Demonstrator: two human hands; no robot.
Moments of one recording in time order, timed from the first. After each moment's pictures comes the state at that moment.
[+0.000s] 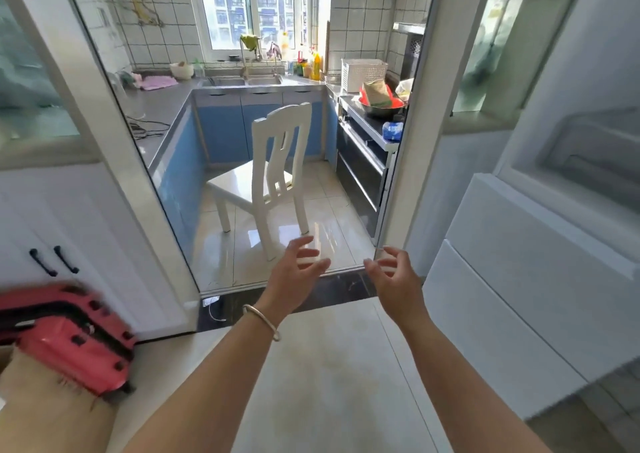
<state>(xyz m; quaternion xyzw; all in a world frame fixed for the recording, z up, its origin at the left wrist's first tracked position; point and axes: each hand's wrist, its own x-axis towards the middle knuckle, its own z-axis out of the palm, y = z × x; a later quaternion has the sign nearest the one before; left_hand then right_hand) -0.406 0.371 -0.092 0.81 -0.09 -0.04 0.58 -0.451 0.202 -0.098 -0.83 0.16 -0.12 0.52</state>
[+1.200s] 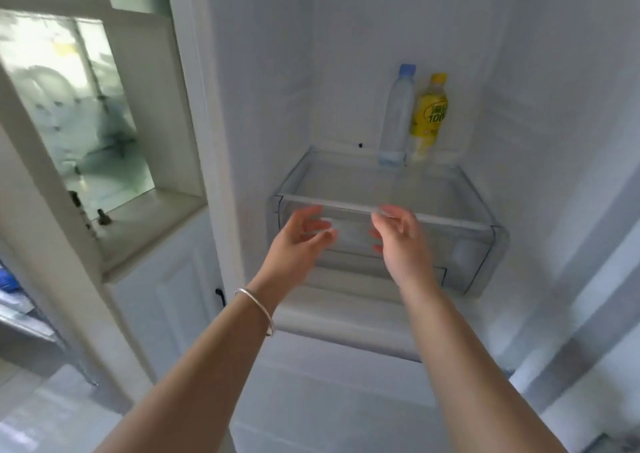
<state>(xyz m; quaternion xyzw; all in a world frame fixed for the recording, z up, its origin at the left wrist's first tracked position) -0.116 -0.272 -0.009 0.56 -0.45 -0.35 0.60 -0.258 -0.328 0.002 -0.56 0.46 -0.52 0.45</state>
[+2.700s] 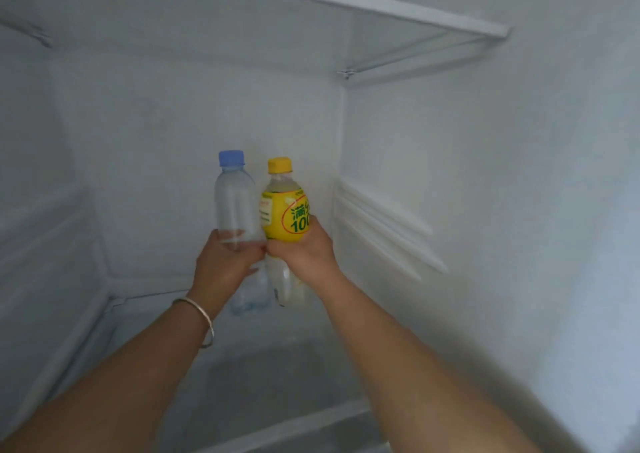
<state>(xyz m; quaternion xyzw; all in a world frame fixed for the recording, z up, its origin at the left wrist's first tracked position) -0.158 -0.612 0.082 0.51 -0.49 -0.41 0.58 -0.283 -0.602 0.103 -0.59 0.58 -0.49 0.28</state>
